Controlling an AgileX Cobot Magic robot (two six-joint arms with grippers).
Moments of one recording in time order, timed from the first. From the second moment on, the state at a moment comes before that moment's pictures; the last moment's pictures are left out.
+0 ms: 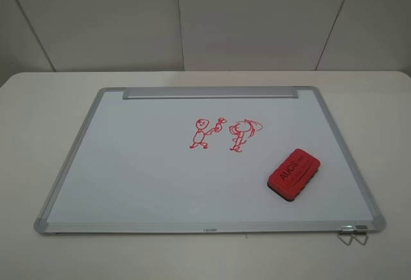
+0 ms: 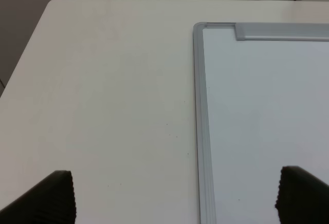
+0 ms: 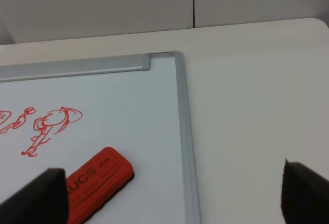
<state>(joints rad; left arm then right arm) 0.02 -0.01 -0.50 0.02 1.07 -0.02 -0.03 0.00 -0.52 -0.02 1.06 0.10</state>
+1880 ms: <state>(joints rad) 0.02 -0.01 -0.50 0.02 1.07 -0.02 -0.03 0.00 -0.52 -0.02 1.06 0.10</state>
